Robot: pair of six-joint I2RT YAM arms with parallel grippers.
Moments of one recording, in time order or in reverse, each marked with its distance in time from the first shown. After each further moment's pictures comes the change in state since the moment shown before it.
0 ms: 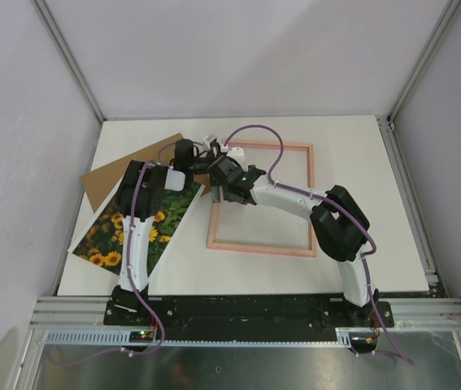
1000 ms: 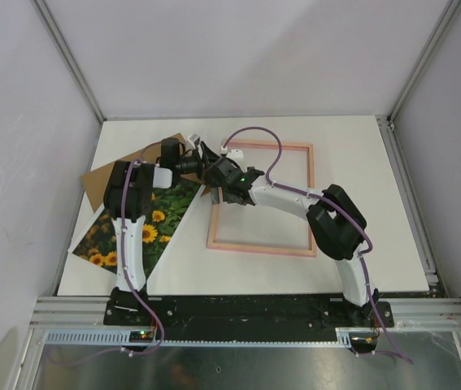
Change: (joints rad) left arm 0.091 -0.062 -0.045 -0.174 -0.056 0.151; right arm -0.004 0.023 0.000 0.013 -0.016 0.003
